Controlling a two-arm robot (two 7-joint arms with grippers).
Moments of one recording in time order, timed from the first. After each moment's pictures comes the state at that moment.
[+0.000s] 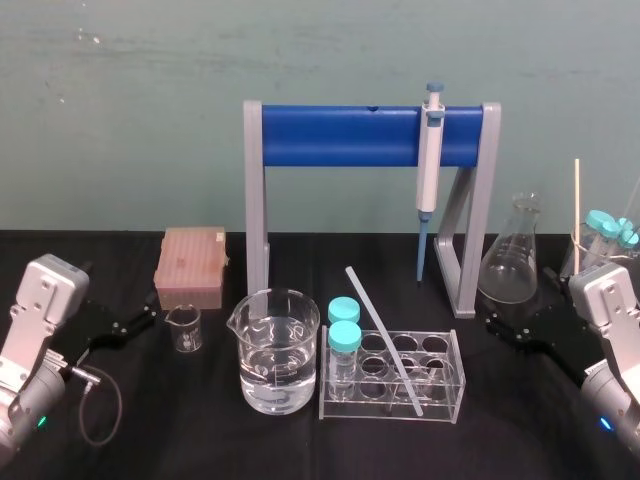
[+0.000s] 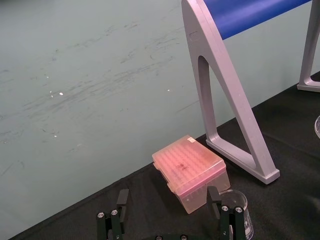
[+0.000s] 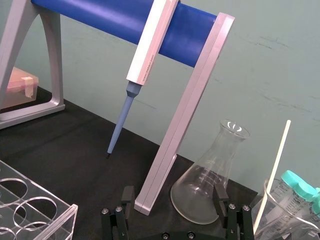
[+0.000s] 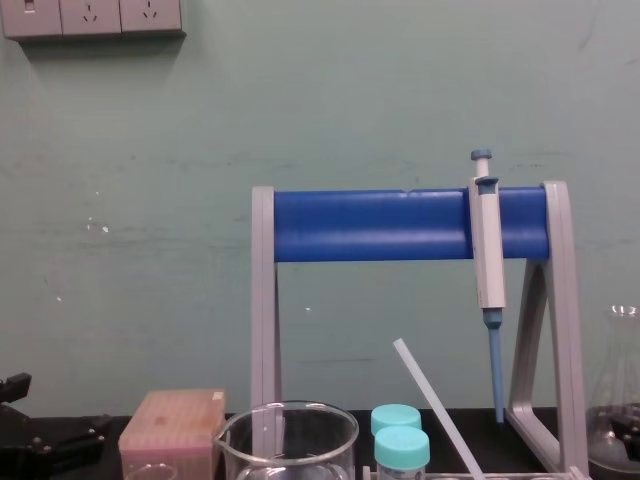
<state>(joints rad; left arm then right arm) -0.20 0.60 0.45 -1.41 -0.25 -0.12 0.03 0.20 0.60 -0.45 -1.41 0.25 -0.12 -0.03</state>
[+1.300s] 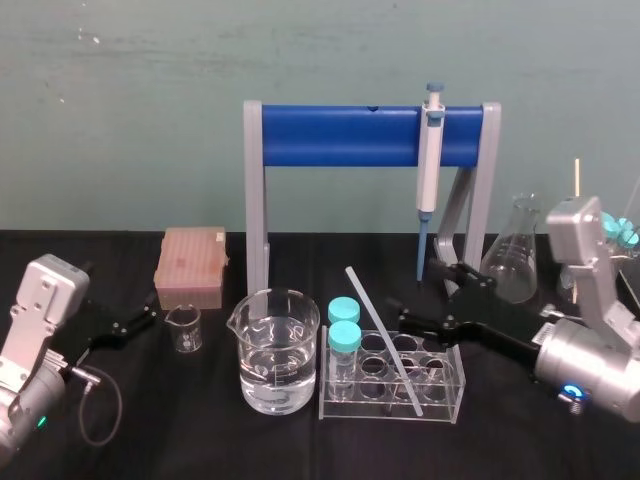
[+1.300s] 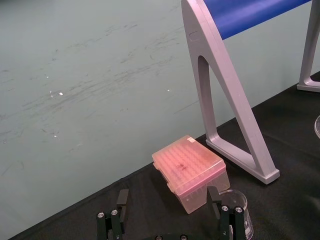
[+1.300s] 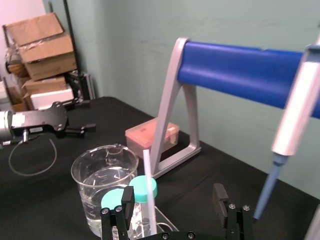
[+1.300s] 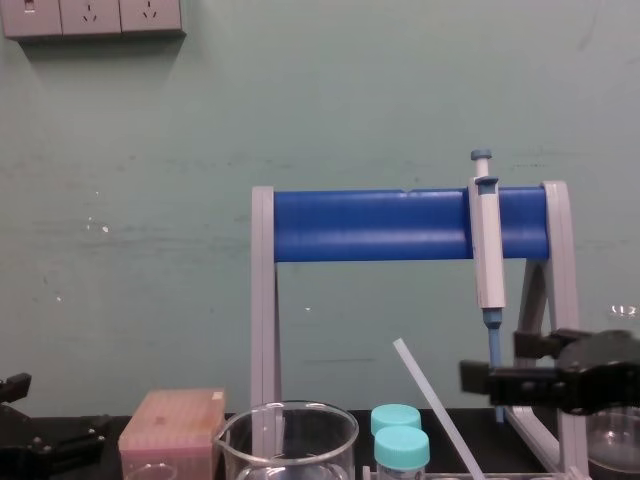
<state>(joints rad) -0.20 0.60 0.45 -1.41 -0.25 -0.12 0.03 0.27 0.59 -0.42 -1.54 0.54 0.09 0.49</state>
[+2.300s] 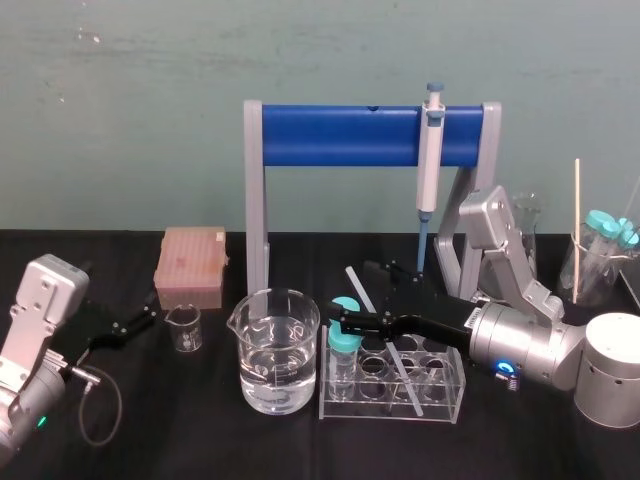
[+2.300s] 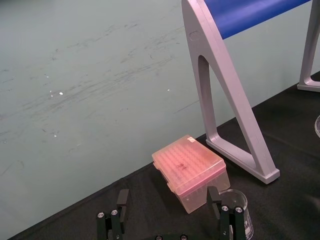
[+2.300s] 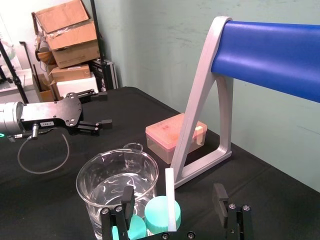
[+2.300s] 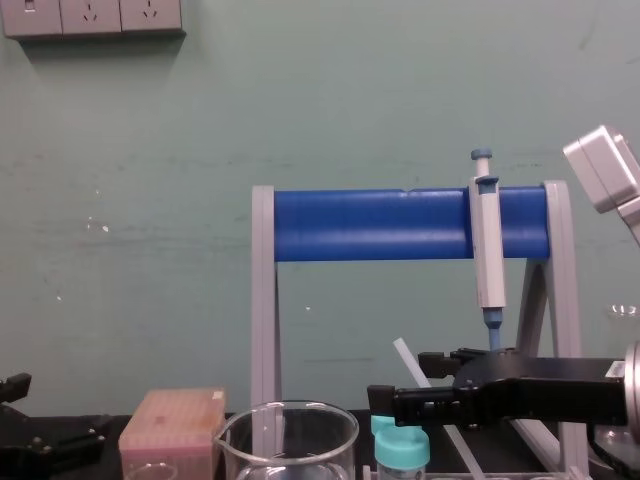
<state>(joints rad) -0.20 0.60 0.45 -1.41 -0.25 -0.12 0.03 0.46 0.45 -0.54 -1.32 0.47 0.10 0.60</state>
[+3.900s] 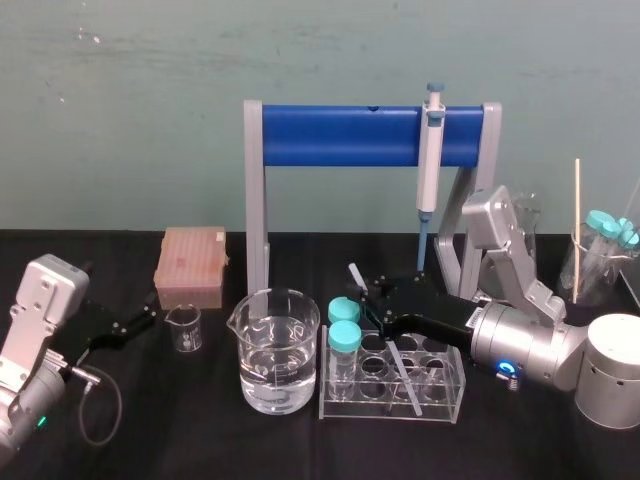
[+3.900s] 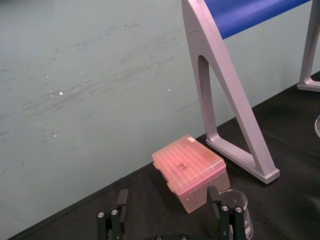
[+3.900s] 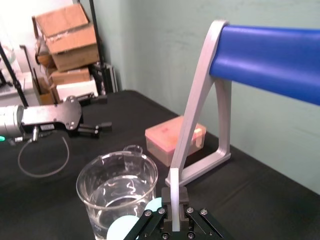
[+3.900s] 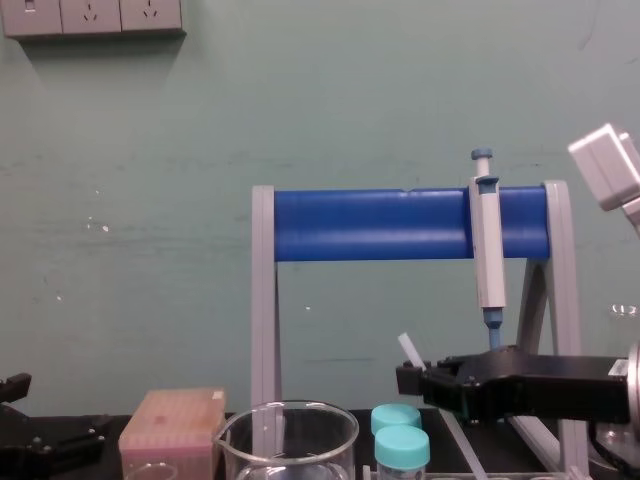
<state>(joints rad) -0.20 0.60 0.45 -1.41 -0.25 -0.12 0.03 0.45 0.45 -0.53 -1.32 0.48 0.09 0.60</state>
